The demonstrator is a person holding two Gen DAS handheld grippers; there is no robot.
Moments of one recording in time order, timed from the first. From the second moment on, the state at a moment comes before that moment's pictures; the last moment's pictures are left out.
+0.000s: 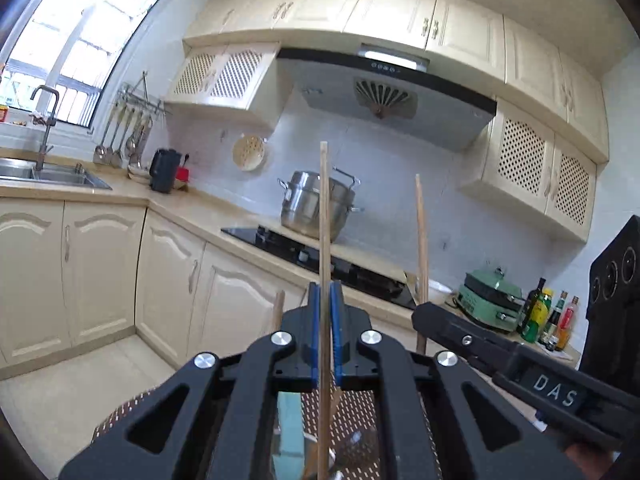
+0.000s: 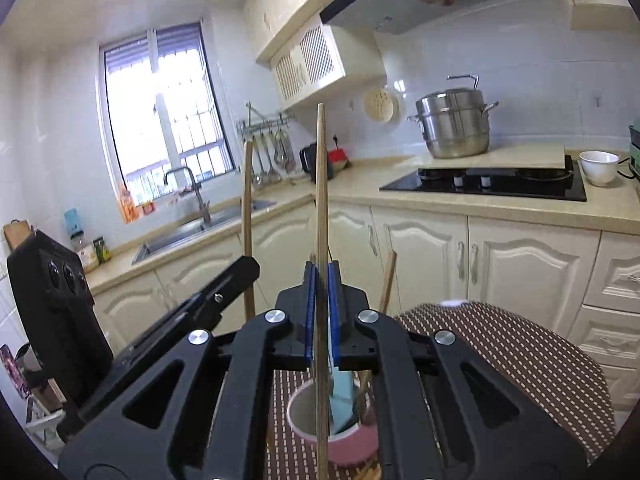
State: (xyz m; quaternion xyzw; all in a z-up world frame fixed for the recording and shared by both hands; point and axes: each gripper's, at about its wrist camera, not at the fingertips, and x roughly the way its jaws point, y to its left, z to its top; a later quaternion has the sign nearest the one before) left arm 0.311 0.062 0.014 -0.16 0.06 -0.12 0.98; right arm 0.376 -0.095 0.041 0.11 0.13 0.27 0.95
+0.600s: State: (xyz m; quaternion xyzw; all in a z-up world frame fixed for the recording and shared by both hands) left arm 0.336 0.072 -0.044 -0.16 0.06 -0.12 0.98; right arm 0.396 -0.076 -0.006 0.12 0.09 0.27 0.95
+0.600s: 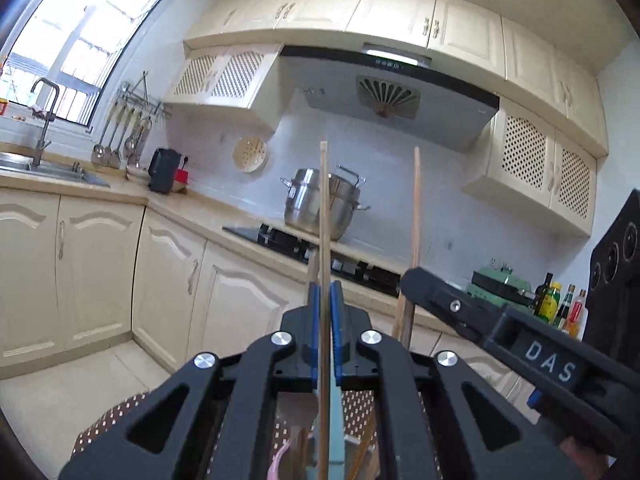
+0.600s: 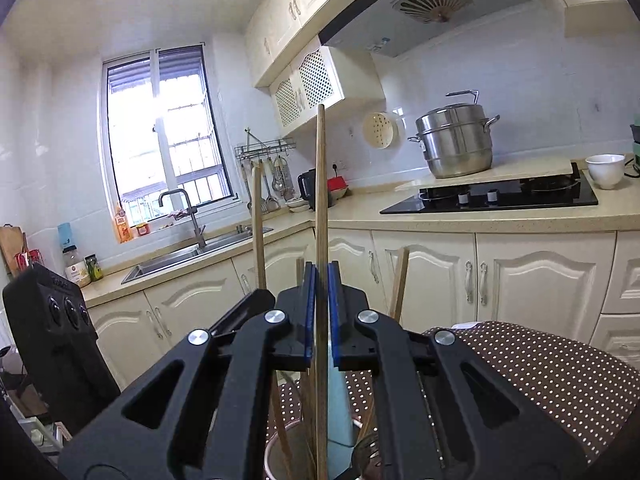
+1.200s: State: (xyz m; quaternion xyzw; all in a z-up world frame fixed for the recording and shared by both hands) left arm 0.279 0.076 -0.055 -0.13 0.11 -0.11 0.98; right arm 0.350 -0.081 -0.024 0.06 0.10 0.25 0.96
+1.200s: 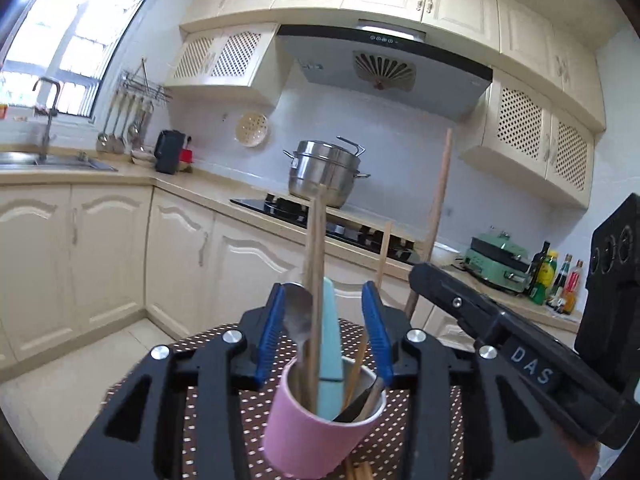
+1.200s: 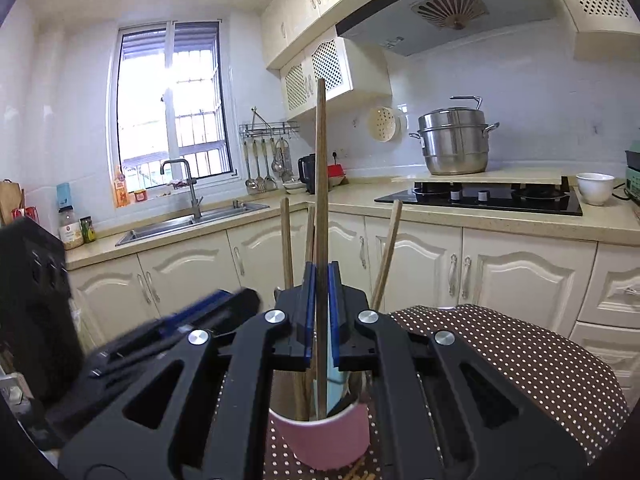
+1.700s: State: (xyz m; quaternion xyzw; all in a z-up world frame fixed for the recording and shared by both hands) left arm 0.241 0.082 -0.042 -0.04 0.16 -0.05 0.99; right arm 0.338 -0.070 -0.049 0.04 0.14 0.23 0.96
